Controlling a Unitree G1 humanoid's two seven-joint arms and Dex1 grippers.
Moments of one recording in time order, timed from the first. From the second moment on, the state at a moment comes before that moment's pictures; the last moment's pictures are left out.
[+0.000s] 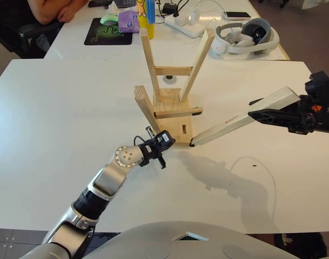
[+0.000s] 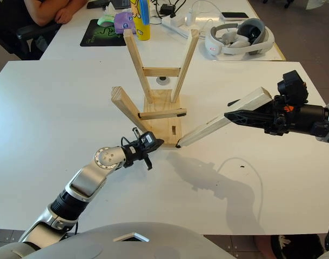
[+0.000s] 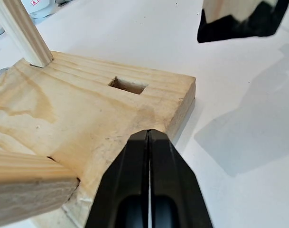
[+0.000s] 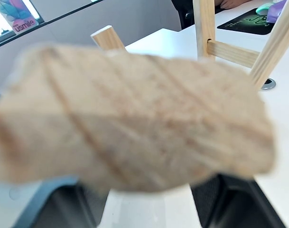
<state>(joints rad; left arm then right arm) -0.16 0.35 -0.53 -0.21 0.07 0.48 -0.52 -0.22 -1.08 -0.30 -0.15 0.95 0.90 1.21</state>
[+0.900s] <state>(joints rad) -0.15 0.48 -0.45 -0.20 0.14 0.54 -0.57 -0.25 -0.99 -0.29 -0.16 0.91 0.86 1.14</state>
